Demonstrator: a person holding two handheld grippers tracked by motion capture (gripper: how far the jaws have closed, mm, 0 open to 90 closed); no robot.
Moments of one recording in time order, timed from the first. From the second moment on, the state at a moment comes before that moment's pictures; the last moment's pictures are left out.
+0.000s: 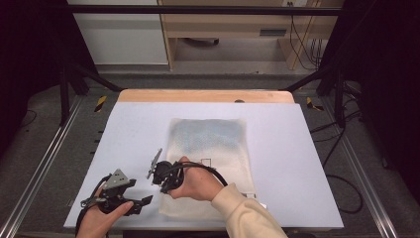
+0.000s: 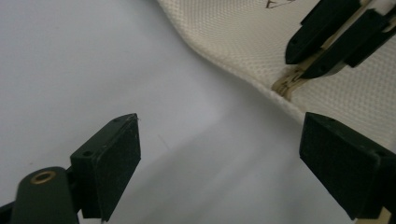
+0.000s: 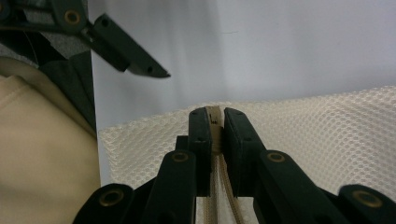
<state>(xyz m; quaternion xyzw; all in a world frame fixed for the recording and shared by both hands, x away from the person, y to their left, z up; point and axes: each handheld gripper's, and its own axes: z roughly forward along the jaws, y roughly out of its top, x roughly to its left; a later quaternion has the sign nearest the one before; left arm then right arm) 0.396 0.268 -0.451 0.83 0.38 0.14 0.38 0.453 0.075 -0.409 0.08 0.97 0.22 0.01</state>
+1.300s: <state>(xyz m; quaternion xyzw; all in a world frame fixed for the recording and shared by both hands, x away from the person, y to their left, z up) 0.408 0.224 -0.467 0.82 0.37 0.01 0.44 0.452 0.067 -0.396 0.09 0.96 0.26 0.02</state>
